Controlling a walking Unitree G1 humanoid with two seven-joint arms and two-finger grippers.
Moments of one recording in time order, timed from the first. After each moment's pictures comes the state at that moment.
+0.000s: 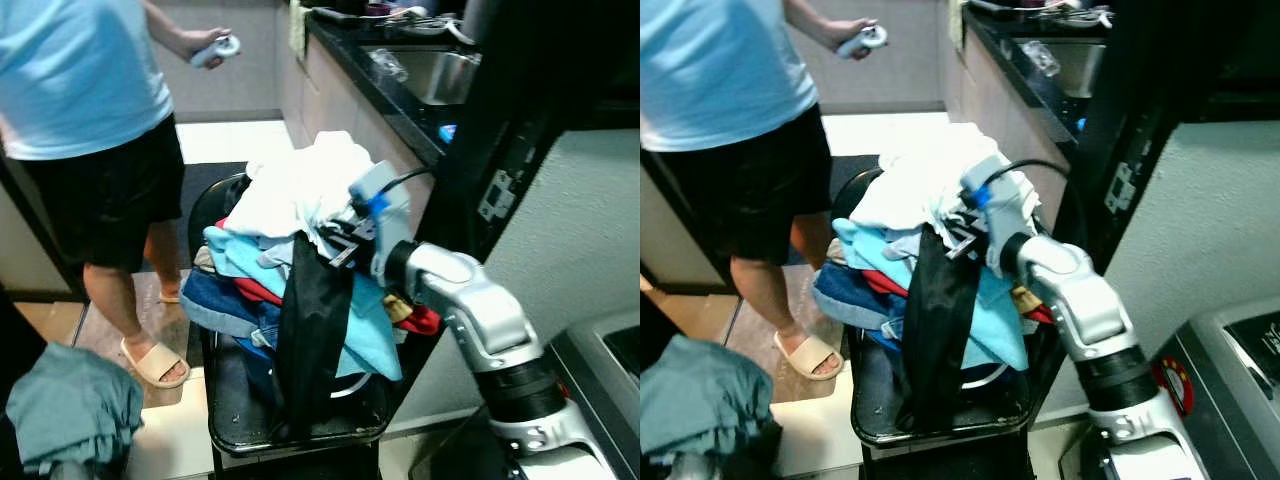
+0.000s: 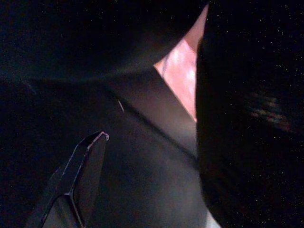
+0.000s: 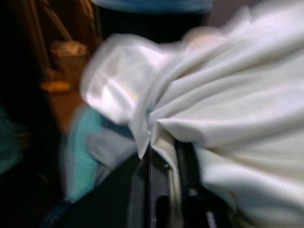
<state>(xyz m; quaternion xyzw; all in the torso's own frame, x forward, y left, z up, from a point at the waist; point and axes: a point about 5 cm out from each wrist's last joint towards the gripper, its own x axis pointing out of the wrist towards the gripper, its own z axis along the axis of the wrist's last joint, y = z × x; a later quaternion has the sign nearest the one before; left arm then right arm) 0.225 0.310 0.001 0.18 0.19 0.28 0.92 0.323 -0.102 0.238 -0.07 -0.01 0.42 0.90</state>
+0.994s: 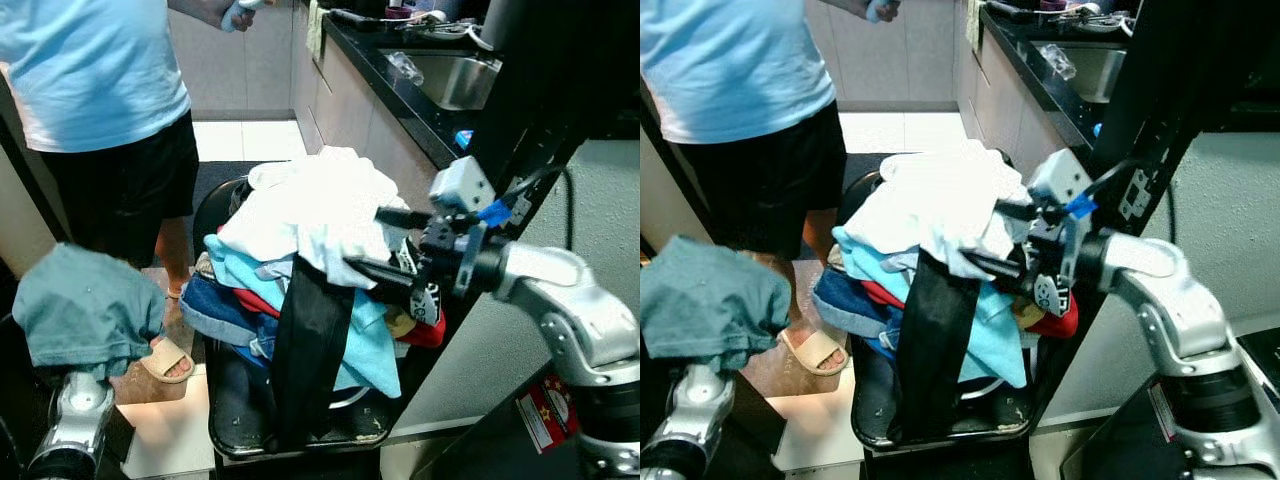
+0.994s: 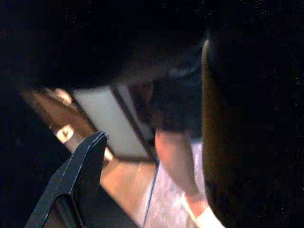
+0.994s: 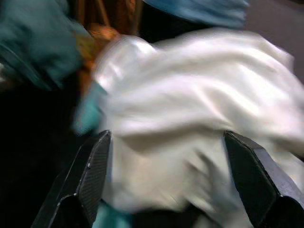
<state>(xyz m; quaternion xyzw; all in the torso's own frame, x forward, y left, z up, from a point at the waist) 0.299 0.281 0.098 0.20 -0.07 0.21 0.95 0.304 -0.176 0.255 -0.16 -0.02 0.46 0.87</state>
